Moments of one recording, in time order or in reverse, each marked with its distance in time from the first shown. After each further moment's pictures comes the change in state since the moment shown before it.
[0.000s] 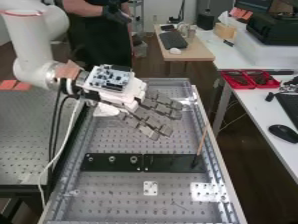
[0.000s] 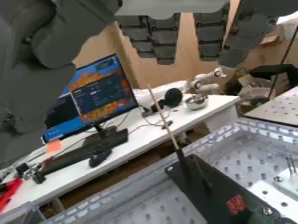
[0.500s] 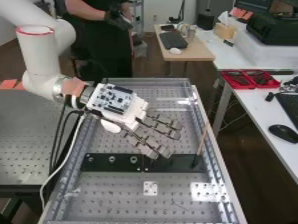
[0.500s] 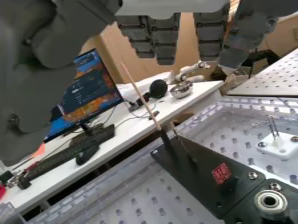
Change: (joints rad) arm -0.005 -0.089 -0.009 0.065 0.063 0.111
